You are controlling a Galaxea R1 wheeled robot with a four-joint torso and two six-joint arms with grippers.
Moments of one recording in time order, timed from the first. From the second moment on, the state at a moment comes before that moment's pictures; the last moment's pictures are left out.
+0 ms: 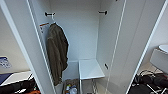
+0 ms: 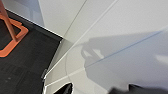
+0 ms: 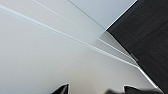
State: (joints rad) left arm 0.51 2.22 -1.97 -0.26 0.31 -0.45; right arm -0.46 2.29 -1.77 0.21 -0.32 0.64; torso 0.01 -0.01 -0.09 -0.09
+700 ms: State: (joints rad) left arm 0.66 2.39 -1.94 -0.29 0.33 -0.44; right arm -0.61 2.51 -1.83 0.21 -0.33 0.61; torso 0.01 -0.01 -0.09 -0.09
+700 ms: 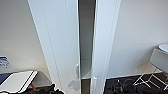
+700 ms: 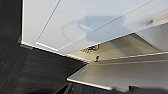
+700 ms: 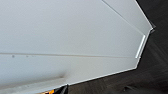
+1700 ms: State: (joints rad) left arm 1.10 2.56 -2.09 0.00 0.19 -0.42; right arm -1.03 2.72 -2.26 0.06 -0.32 0.37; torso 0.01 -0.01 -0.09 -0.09
